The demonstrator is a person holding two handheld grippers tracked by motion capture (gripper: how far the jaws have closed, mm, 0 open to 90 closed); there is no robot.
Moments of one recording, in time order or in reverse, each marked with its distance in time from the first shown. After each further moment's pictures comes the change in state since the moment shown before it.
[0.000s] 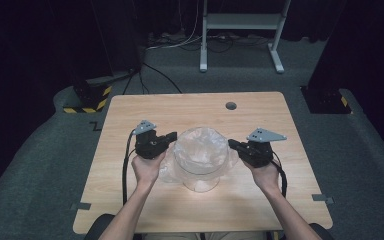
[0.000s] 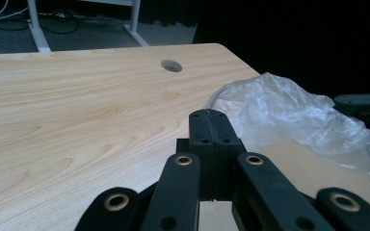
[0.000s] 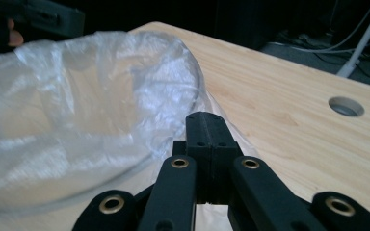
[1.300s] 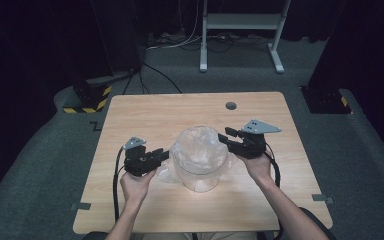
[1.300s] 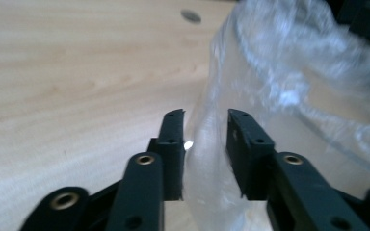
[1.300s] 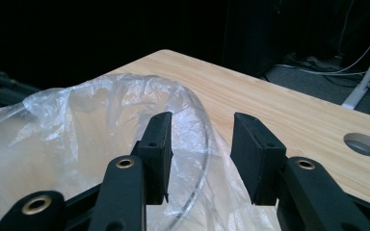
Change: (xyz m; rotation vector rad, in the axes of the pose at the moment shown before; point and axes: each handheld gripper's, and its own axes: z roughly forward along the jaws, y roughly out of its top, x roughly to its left) left arm 0.002 -0.040 -0.032 0.140 0.055 -0.075; right arm -0.001 0.021 0.019 -0.086 0.043 -0.004
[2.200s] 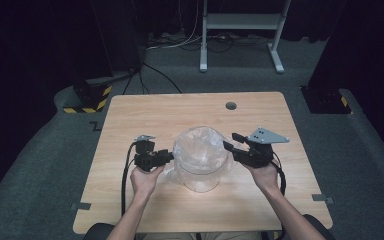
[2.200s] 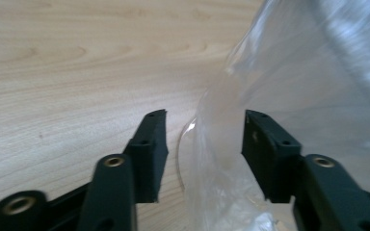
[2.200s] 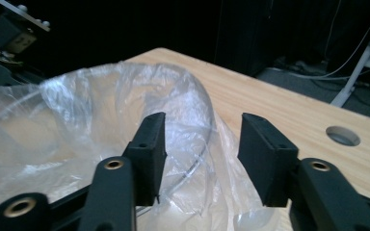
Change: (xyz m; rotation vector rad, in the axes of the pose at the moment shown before) left arm 0.012 0.007 0.028 0.060 0.002 -0.125; right arm 0.011 -0.010 -0.029 -0.015 -0.038 -0.028
